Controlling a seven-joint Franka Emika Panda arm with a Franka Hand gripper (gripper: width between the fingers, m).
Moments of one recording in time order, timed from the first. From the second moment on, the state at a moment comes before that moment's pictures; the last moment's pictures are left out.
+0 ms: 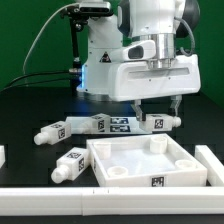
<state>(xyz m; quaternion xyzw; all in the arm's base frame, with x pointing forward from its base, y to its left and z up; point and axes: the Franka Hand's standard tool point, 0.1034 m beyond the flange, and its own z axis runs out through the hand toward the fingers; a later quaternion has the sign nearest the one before) 0.420 0.088 0.048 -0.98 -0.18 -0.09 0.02</state>
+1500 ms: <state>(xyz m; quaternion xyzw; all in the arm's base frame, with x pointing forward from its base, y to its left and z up) 0.426 0.052 0.065 -0.98 -0.17 -0.04 0.02</state>
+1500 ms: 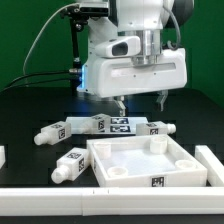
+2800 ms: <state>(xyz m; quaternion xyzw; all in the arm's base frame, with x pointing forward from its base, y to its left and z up) 0.531 0.025 0.088 -0.98 -0.20 0.02 0.05</state>
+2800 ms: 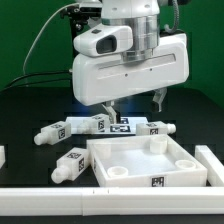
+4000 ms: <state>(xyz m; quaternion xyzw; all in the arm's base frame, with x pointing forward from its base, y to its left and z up) 0.588 -0.031 0.042 -0.97 -0.24 0.03 0.06</state>
